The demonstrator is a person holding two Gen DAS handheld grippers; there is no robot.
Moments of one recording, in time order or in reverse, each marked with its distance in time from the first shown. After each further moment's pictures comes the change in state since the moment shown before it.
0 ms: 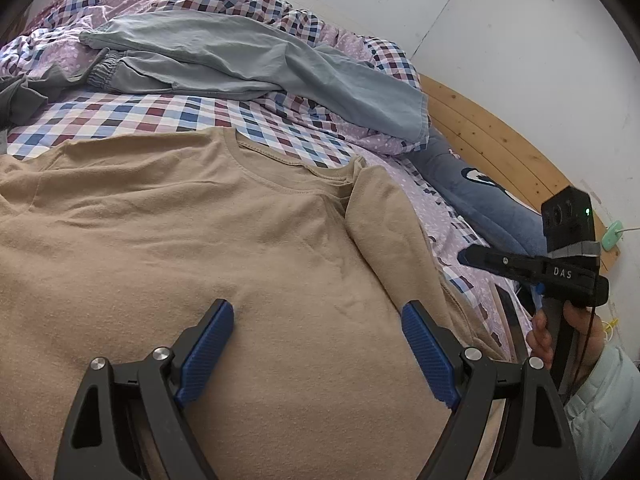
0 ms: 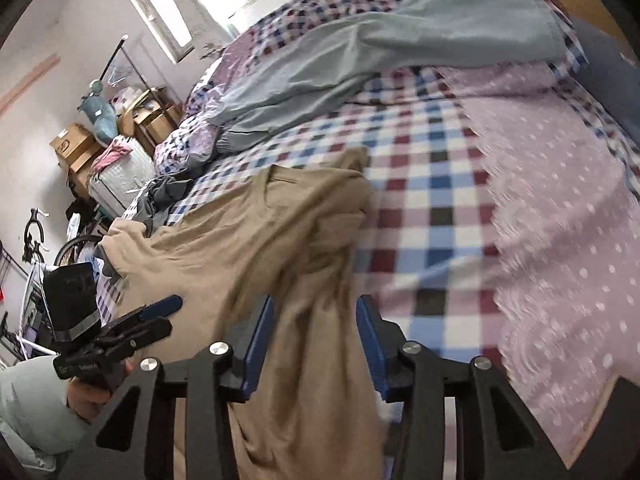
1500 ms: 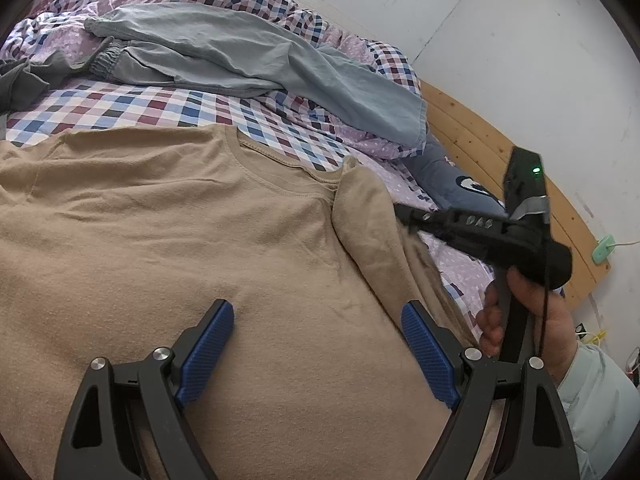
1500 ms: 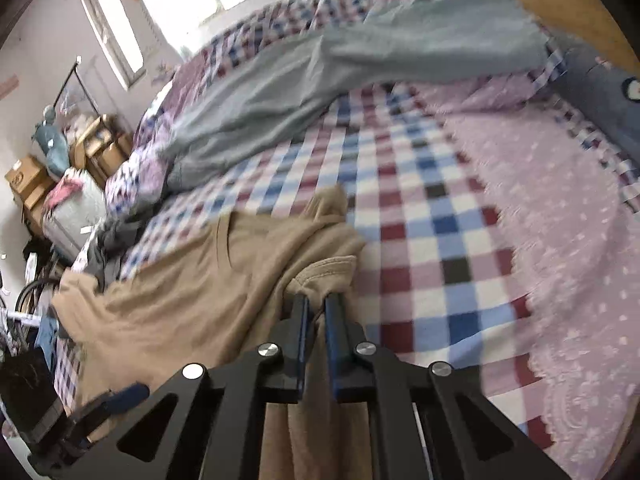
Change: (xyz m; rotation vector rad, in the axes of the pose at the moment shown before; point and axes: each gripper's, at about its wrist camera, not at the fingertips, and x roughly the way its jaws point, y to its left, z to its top) left arm -0.002 0.008 0.003 -0.047 0.004 -0.044; right arm 0.052 0.019 0.041 0.111 -0.118 -0.185
